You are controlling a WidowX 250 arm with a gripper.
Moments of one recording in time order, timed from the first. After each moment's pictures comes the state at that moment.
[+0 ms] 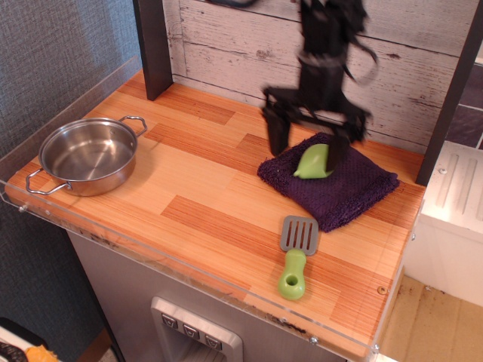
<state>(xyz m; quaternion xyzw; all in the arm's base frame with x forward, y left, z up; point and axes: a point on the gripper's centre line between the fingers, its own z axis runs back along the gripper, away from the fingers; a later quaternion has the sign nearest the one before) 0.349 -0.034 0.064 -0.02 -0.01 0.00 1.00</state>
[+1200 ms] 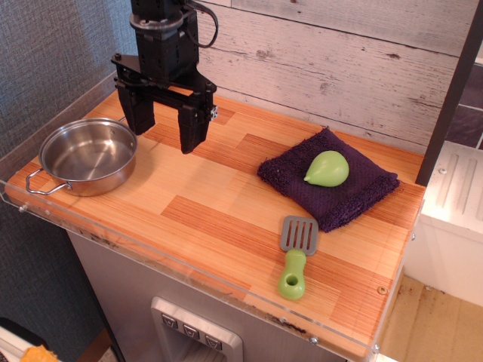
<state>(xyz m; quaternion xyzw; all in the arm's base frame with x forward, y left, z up) 0.284 0.073 0.085 0.02 -0.01 -0.01 1.00</state>
